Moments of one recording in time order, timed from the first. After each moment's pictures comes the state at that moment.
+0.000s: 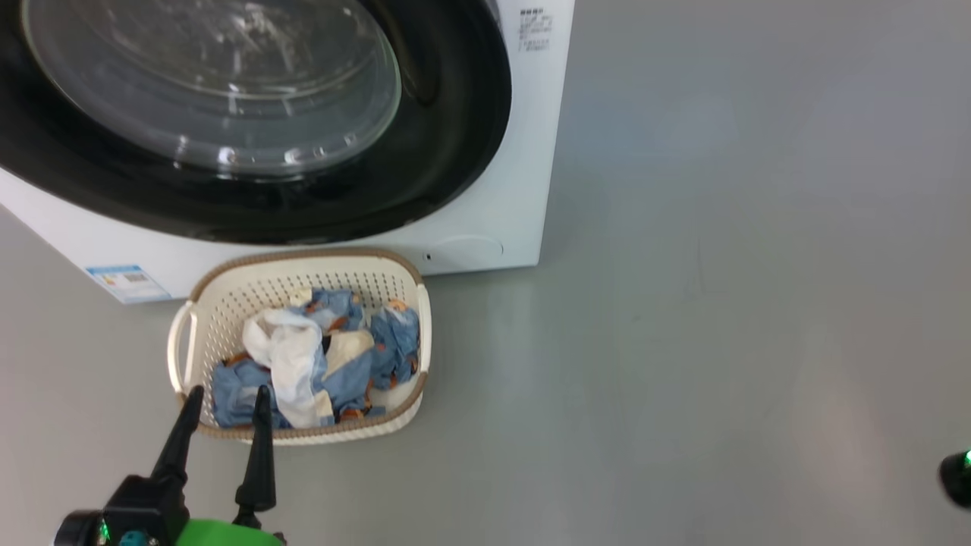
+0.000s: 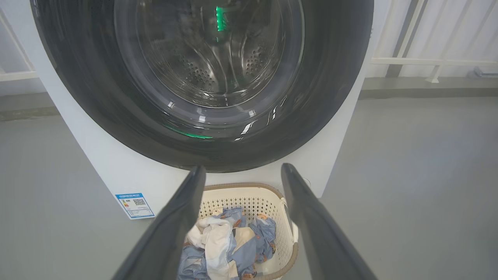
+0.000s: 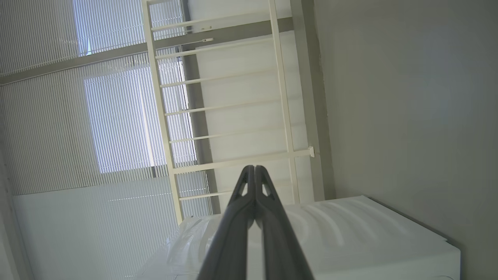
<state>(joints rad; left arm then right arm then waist) 0.00 0.04 0.00 0.09 -0.11 -0.06 -0.26 -0.23 -0.14 -0.52 0.31 1.86 0.13 0.10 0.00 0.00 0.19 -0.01</state>
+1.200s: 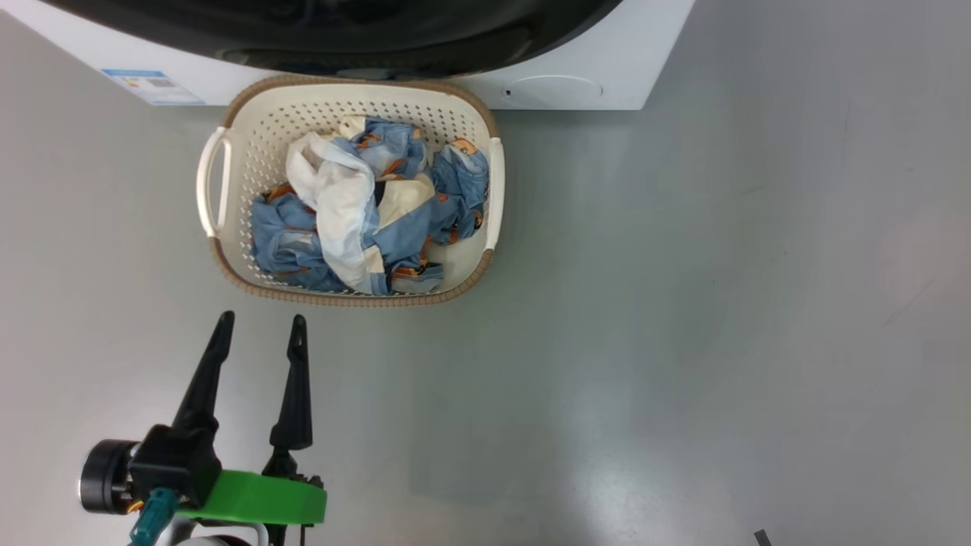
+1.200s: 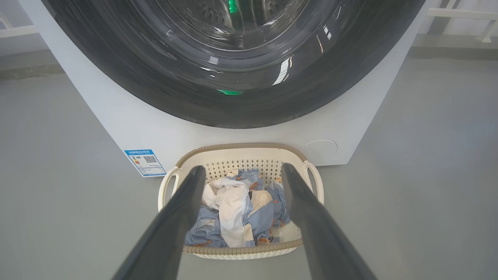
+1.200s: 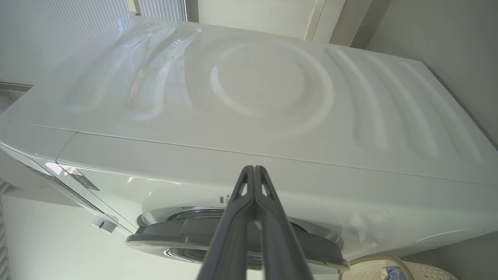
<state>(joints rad) -0.10 0.04 -0.10 -0.01 -0.11 0.01 -0.26 -0.94 -0.33 -0.39 0.52 1.58 0.13 0.63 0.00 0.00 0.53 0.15</state>
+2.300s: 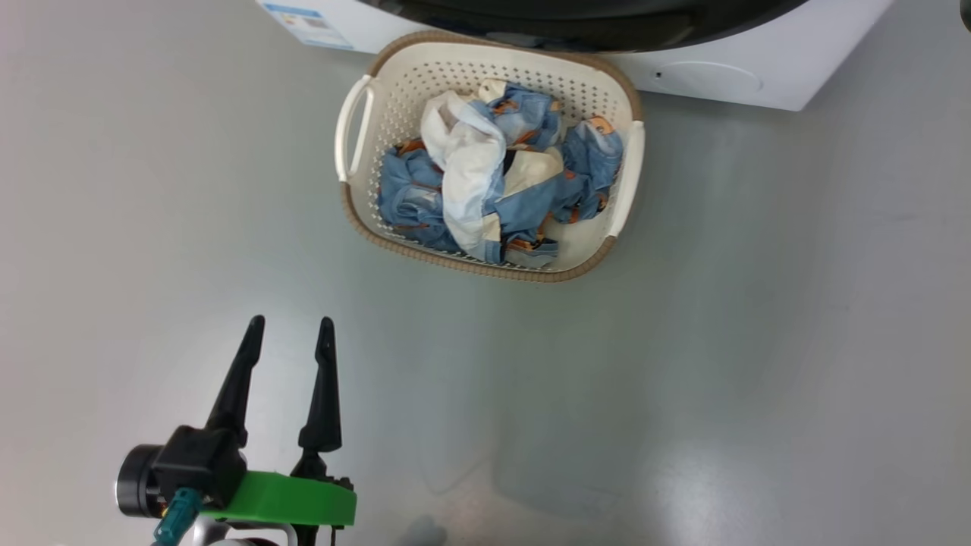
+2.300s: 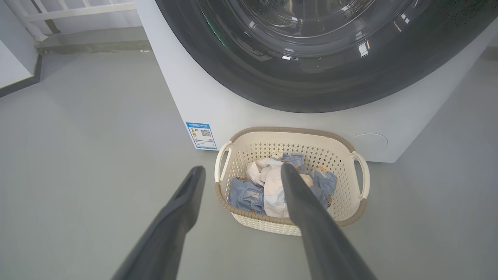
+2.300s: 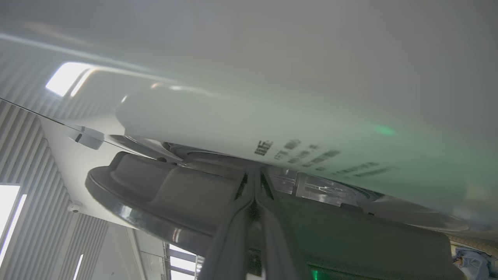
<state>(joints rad) -0.11 0.03 -0.19 -0.01 -0.20 0.08 -0.26 -1.14 -0.33 -0.14 0.50 1.51 0.13 0.70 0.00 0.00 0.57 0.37</state>
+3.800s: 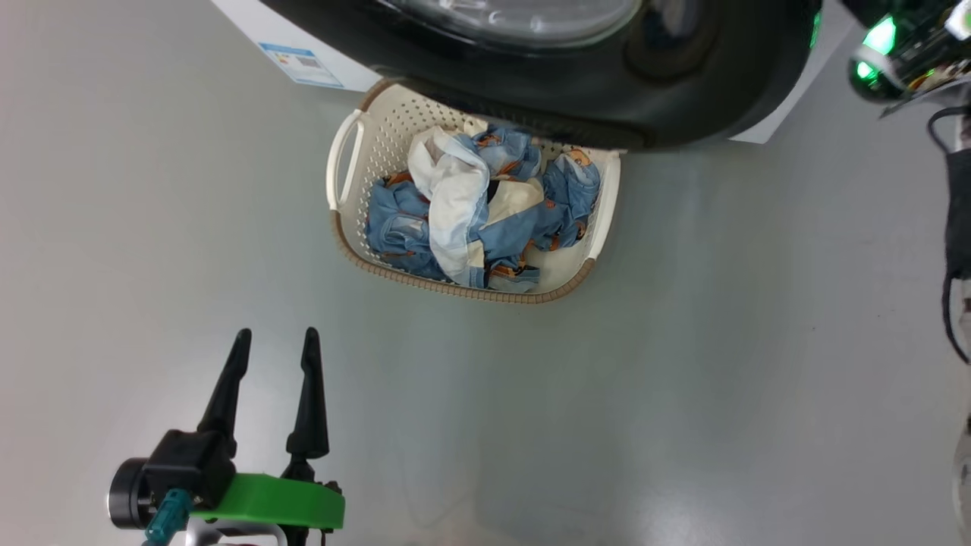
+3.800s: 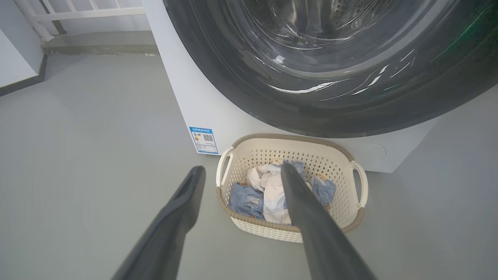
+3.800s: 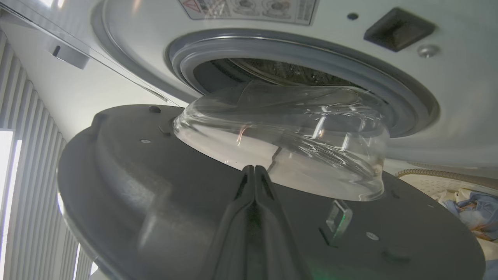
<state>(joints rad) -0.10 0.03 -0.16 0.03 -0.22 0.08 -0.26 -1.07 -0.29 0.01 0.48 1.55 0.13 0.82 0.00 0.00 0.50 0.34</state>
